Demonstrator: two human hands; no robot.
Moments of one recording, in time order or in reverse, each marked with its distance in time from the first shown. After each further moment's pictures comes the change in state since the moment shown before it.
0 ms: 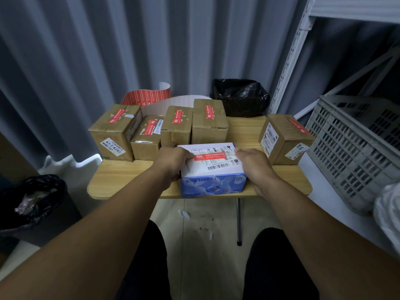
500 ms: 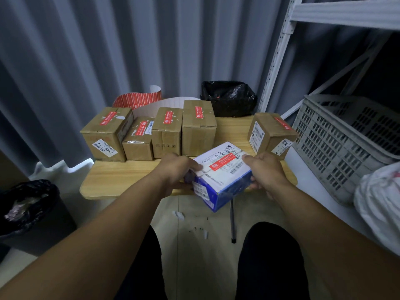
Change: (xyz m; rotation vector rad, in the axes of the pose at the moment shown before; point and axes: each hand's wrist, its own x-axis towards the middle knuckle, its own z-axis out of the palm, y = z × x) left_hand -0.019 -0.013 0.014 0.097 -0.204 -0.033; right_hand -0.019 0.016 -0.048 -0.116 0.127 -0.004
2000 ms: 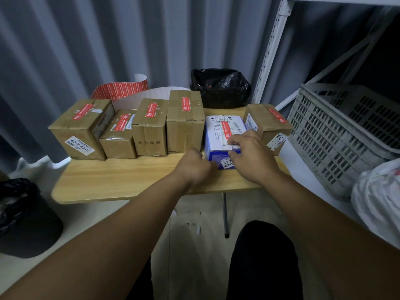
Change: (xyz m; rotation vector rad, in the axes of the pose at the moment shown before) left_hand 0.040 0.003 0.067 0.282 0.011 0.191; right_hand 0.025 -0.011 -0.005 -0.696 -0.014 -0.532
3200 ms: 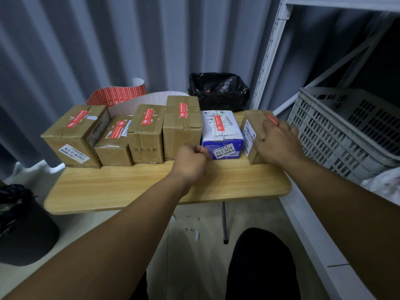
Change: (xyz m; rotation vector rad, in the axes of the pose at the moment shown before) left_hand 0.015 0.013 0.000 -0.322 0.090 0.044; right_hand 0.055 0.052 -0.032 -0.235 0.017 0.271
